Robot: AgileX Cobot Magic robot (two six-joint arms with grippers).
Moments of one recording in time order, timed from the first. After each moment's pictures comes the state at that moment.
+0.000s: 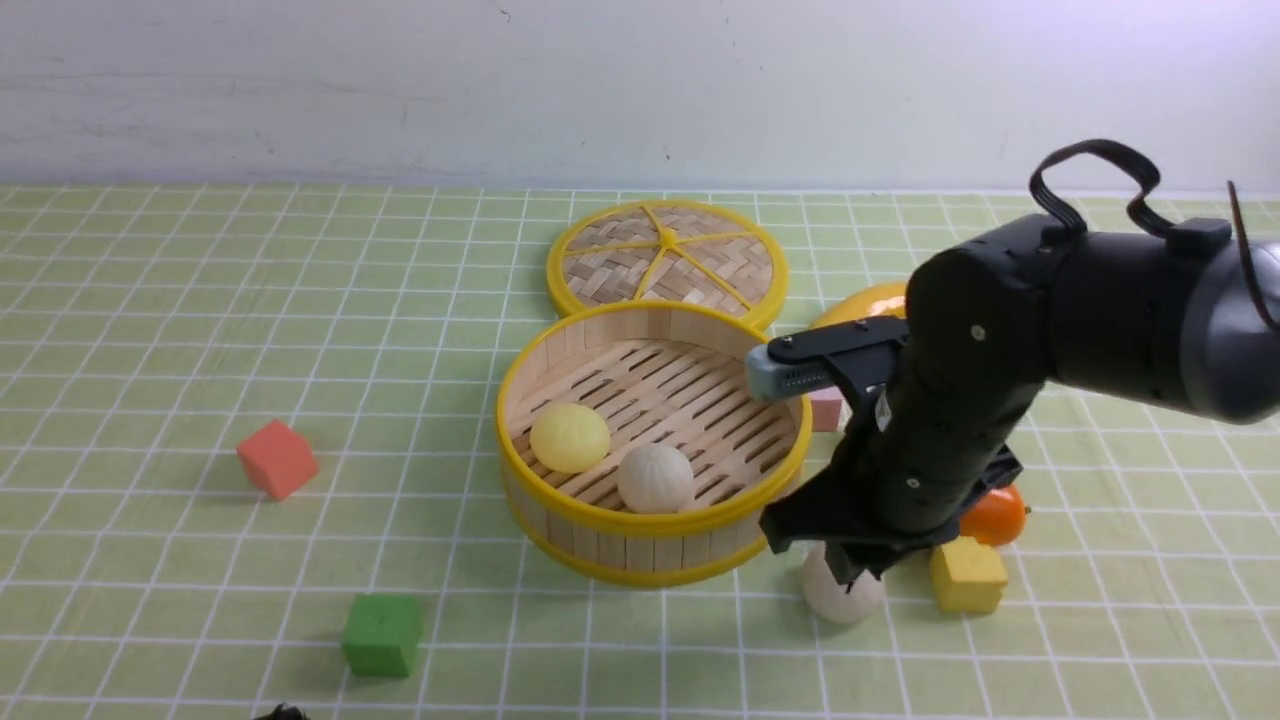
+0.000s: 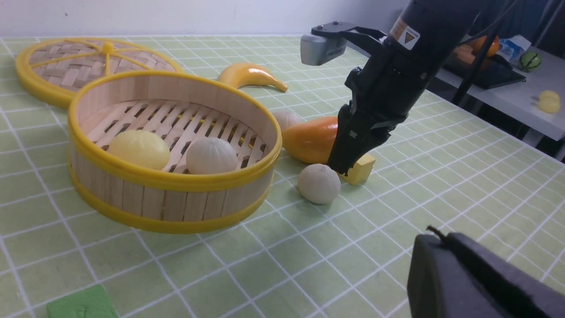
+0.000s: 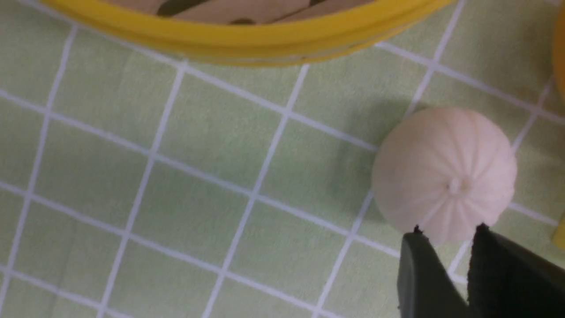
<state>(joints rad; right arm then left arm) 0.52 1.81 -1.28 0.05 0.86 0.17 -0.75 0.31 -0.18 -0.34 0.06 0.08</state>
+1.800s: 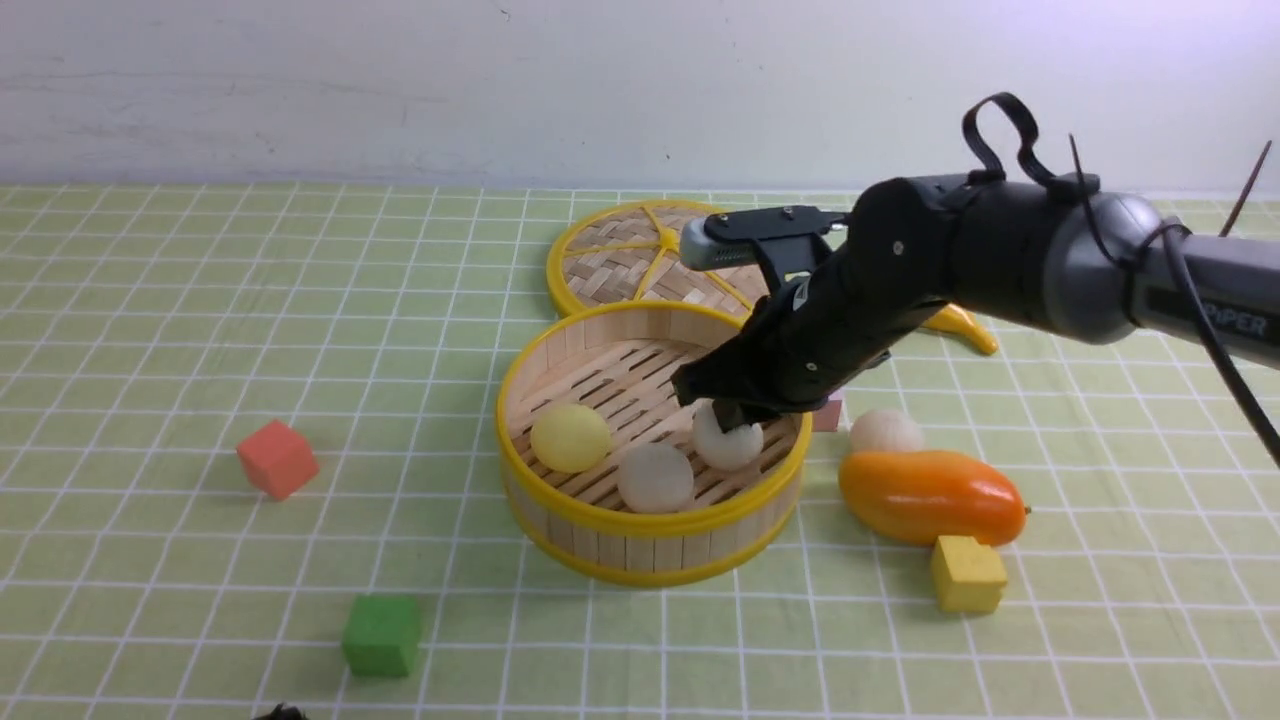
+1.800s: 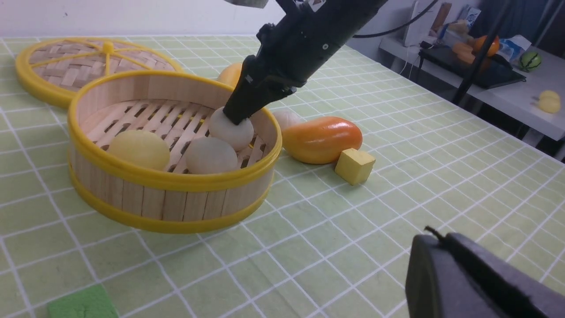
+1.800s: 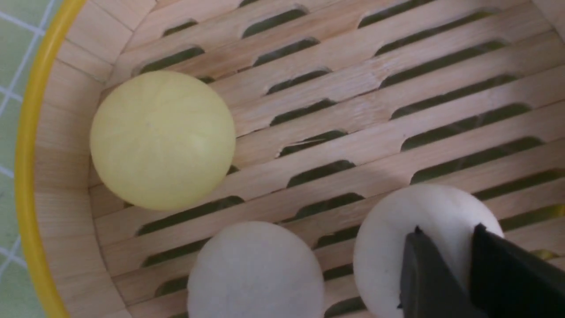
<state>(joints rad) 0.46 2.03 -1.58 0.24 0.62 -0.05 -0.75 0.31 -0.18 -0.34 0.06 0.08</state>
